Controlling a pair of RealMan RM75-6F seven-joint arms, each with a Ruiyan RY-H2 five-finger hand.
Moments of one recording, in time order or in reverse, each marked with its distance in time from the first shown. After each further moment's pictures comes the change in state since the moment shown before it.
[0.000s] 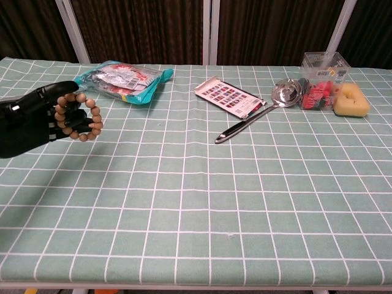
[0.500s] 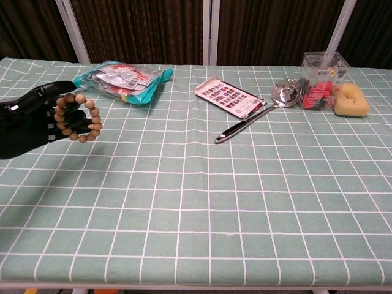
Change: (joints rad) left arm 0.017 -0.005 -0.021 -0.001 -0.001 -0.018 0.016; right arm -0.005 -0.003 0.000 0.005 0.001 0.008 0.008
